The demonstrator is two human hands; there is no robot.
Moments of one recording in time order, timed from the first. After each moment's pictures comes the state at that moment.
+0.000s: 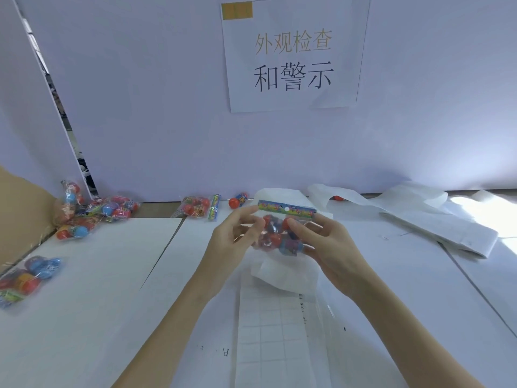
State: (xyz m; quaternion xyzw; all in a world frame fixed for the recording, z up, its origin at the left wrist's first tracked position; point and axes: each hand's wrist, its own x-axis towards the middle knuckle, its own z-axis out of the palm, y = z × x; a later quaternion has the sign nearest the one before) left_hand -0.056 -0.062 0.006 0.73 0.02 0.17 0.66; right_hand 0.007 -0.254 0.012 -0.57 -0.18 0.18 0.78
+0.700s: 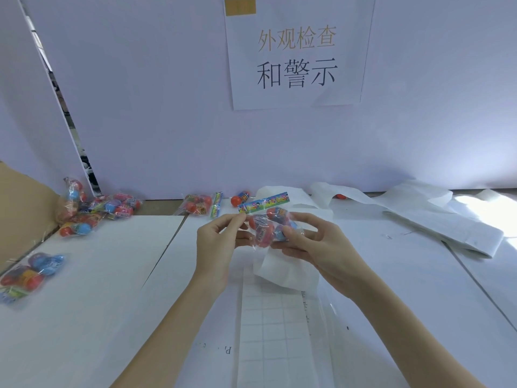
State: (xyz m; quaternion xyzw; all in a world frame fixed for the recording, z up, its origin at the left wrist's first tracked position) left_hand -0.046 -0.058 -0.004 0.62 0.16 0.26 0.72; right_hand 0.001 -0.248 0.015 -0.59 -0.19 0.22 0.75
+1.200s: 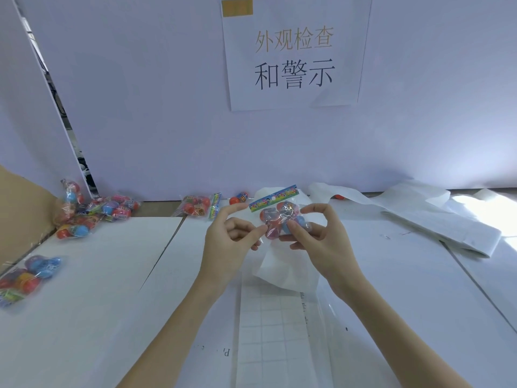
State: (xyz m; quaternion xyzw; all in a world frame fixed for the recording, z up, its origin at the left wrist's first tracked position) left_hand -0.046 -0.062 -0.006 0.71 0.07 0.27 0.65; right_hand 0.001 -0.242 0.006 -0.65 -0.17 0.06 0.74
